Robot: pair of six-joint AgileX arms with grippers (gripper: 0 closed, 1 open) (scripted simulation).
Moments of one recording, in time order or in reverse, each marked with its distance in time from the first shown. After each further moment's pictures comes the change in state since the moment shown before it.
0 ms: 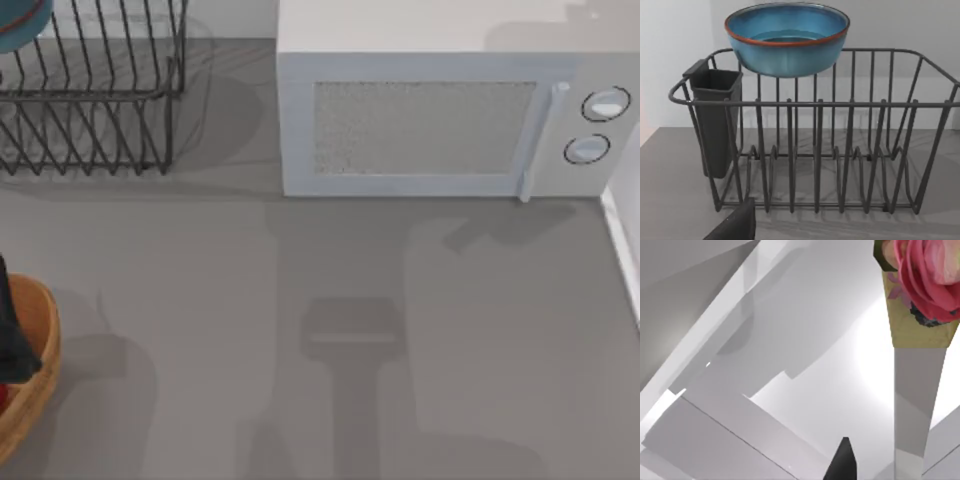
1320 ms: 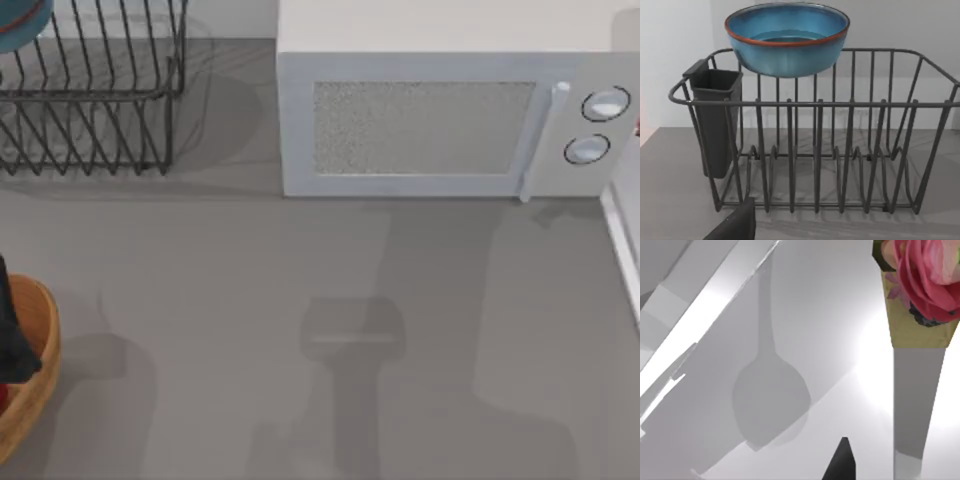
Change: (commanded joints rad) left arm 0.000 0.000 0.000 0.000 0.000 0.000; right arm -0.018 0.007 -0.236 0.254 -0.002 -0.006
